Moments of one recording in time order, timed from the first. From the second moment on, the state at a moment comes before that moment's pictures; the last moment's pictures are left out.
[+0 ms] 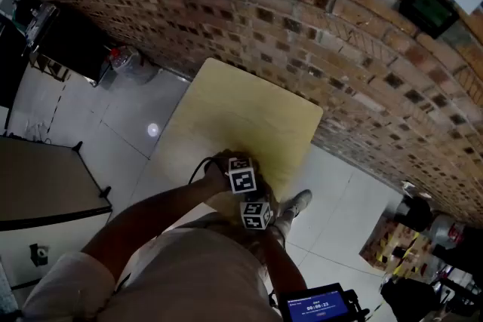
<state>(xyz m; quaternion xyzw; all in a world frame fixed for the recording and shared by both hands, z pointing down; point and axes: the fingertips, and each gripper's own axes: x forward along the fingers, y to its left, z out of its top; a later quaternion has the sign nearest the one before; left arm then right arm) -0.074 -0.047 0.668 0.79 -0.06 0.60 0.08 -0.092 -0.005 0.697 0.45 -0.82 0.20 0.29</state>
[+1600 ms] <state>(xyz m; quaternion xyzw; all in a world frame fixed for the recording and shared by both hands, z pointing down) -0.184 -0.062 0.509 0.88 -0.40 0.21 0.15 0.070 -0.021 0.531 0.52 -0.80 0.25 0.12</state>
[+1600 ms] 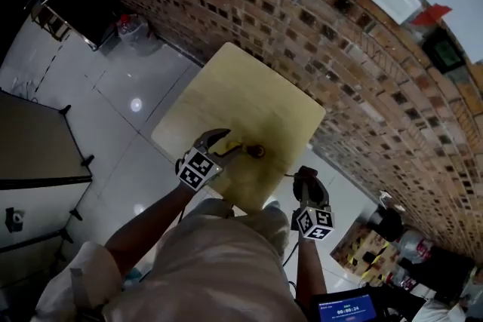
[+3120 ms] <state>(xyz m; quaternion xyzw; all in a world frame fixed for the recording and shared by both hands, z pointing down) -0.029 0.182 0.368 0.78 -0.60 0.08 0.17 0.163 0.106 0.297 0.28 -0.95 0.14 -0.06</state>
